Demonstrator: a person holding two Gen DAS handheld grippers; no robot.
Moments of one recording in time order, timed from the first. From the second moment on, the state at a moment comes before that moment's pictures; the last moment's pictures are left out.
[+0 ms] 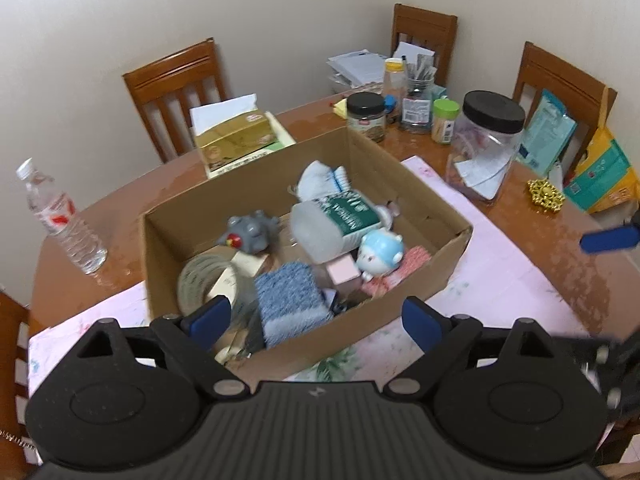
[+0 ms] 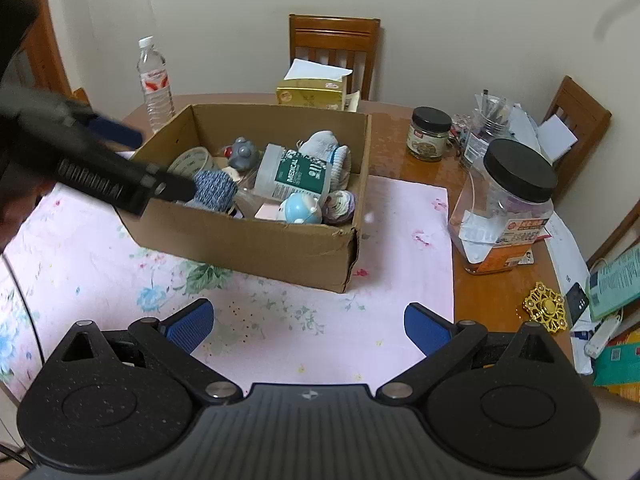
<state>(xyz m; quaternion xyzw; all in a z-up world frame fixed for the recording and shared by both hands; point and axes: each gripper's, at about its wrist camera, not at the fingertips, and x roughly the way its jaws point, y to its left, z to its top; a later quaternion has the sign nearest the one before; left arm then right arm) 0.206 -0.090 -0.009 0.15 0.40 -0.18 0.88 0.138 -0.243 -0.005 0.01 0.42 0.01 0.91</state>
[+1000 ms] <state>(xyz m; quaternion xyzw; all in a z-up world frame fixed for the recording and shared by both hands) 0.163 -0.033 0.001 0.05 0.46 -0.08 0.88 0.167 -0.206 0.028 0.07 0.47 -0.03 0.88</state>
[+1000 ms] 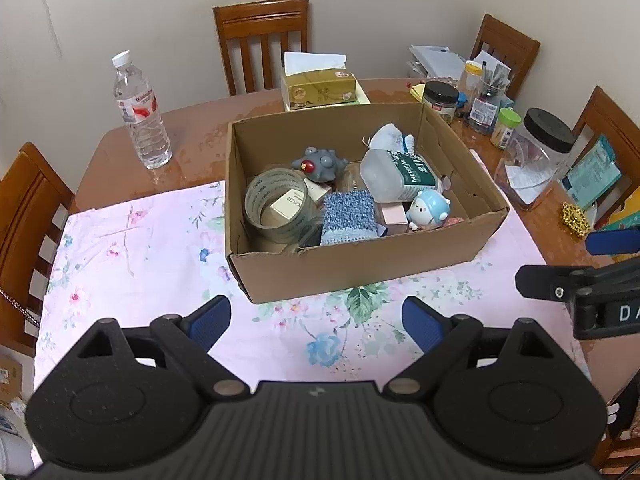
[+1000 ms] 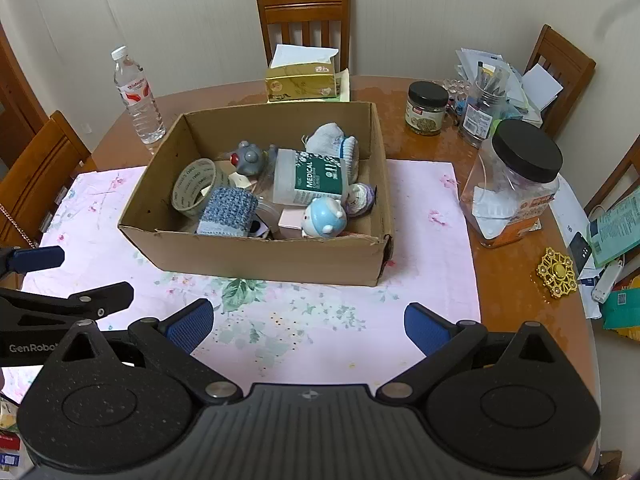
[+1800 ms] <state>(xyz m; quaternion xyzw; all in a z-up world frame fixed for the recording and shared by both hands) 0.166 -0.018 0.006 0.02 0.47 -0.08 0.88 0.168 -0.188 0.038 0.07 0.47 -0.03 0.88</state>
